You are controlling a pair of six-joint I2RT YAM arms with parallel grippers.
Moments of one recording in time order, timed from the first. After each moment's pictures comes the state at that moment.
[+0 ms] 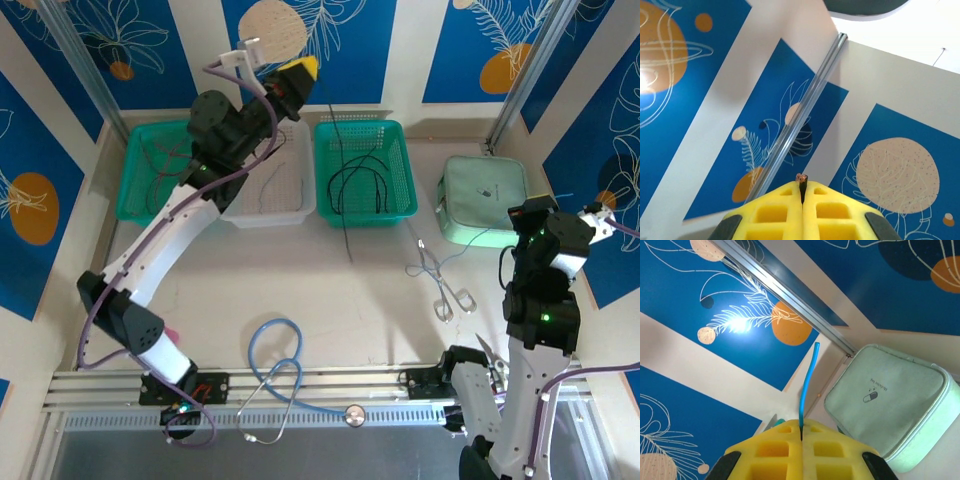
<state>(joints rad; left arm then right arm) -0.57 1.64 1.80 0.27 0.23 -0.63 -0.24 0.66 1.15 -0.67 0.21 0.88</state>
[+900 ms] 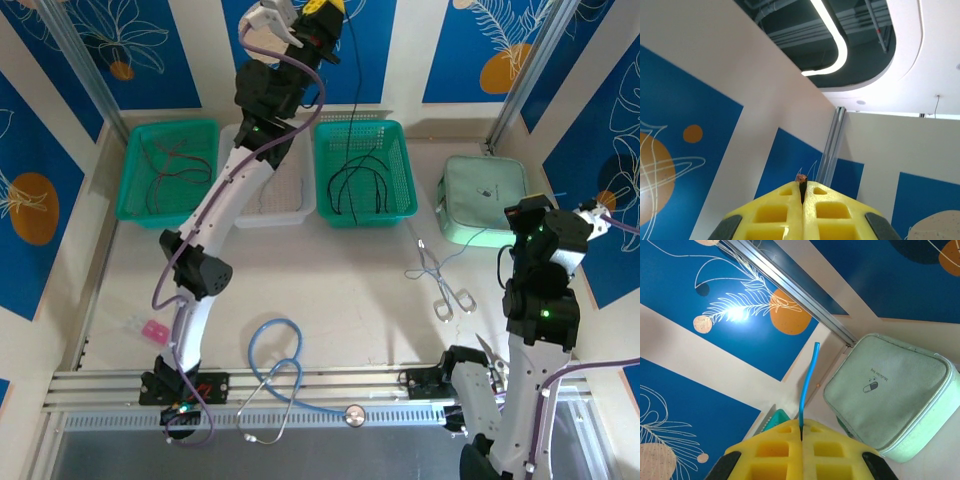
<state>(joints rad) -0.63 2.22 2.60 0.38 0.05 -0.45 -0.24 0.69 1.15 -0.68 0.18 0.88</state>
